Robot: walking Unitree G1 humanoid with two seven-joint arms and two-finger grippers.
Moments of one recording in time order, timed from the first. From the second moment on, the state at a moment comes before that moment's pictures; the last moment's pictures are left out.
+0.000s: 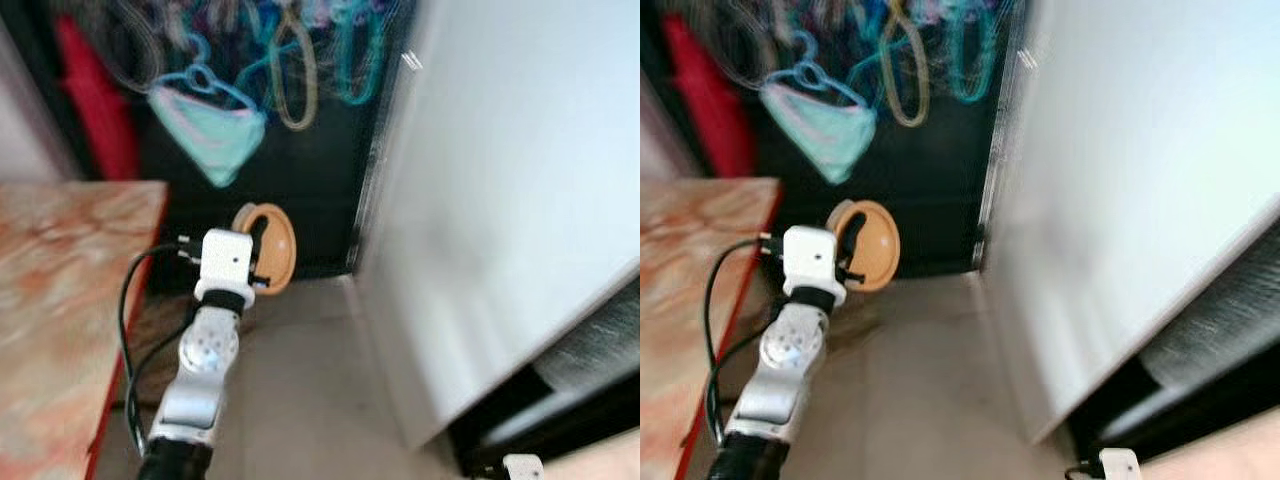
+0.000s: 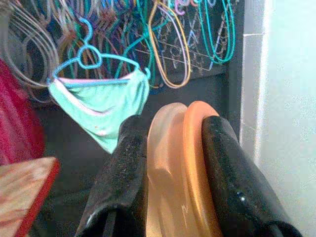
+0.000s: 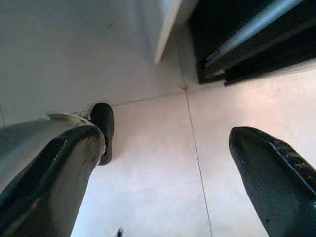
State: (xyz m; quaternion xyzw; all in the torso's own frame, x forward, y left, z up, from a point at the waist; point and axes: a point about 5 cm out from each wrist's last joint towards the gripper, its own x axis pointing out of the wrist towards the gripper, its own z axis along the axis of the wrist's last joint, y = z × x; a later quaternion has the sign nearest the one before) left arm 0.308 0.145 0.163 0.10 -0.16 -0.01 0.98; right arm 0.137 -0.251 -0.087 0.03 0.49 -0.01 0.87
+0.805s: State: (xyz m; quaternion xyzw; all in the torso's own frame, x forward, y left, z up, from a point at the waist) left arm 0.285 0.222 0.020 -0.01 0.17 0.12 0.98; right arm 0.132 -0.246 -0.090 0.04 0.49 -0.03 0.87
